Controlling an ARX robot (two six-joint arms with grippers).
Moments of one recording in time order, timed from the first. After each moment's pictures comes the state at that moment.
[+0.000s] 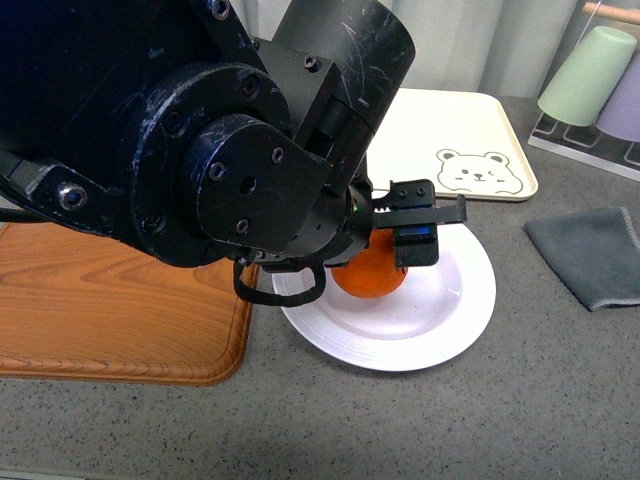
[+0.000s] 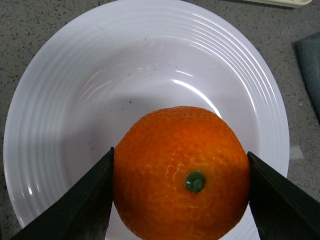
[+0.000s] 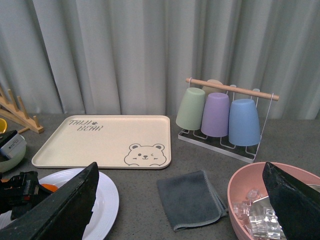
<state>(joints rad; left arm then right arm) -0.62 2.13 1.10 0.26 -0.04 -0.50 0.00 0.00 0.01 0.00 0.00 0.00</state>
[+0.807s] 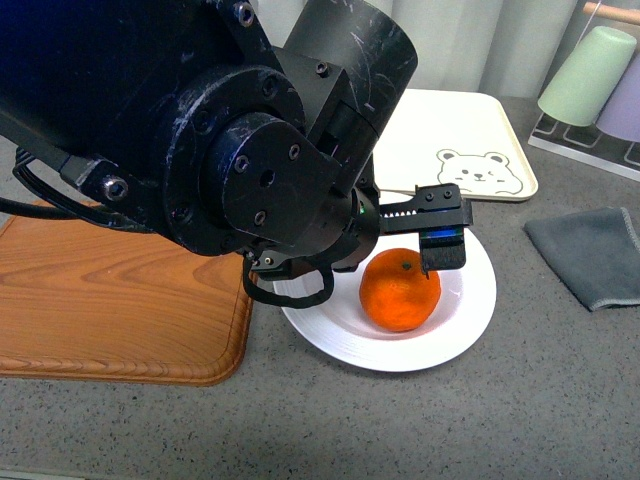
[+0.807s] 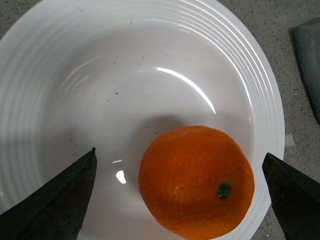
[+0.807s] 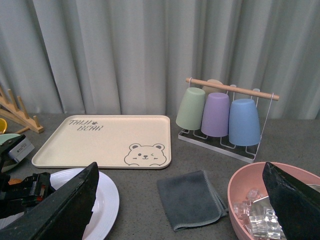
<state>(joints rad) -0.62 2.15 1.13 0.22 0.01 -0.51 0.00 0.00 0.01 0.00 0.00 0.00</state>
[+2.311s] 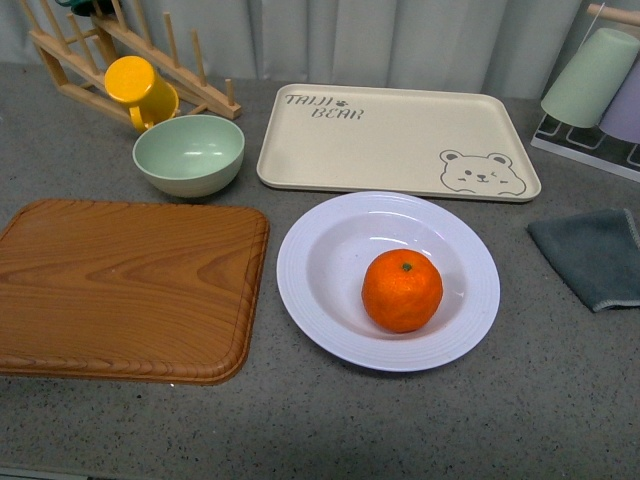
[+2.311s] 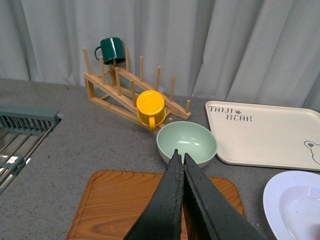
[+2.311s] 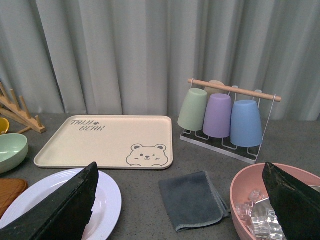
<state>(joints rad) -0.13 1.06 0.08 0.97 -0.13 -0.01 0.00 0.00 0.01 0.00 0.00 0.00</state>
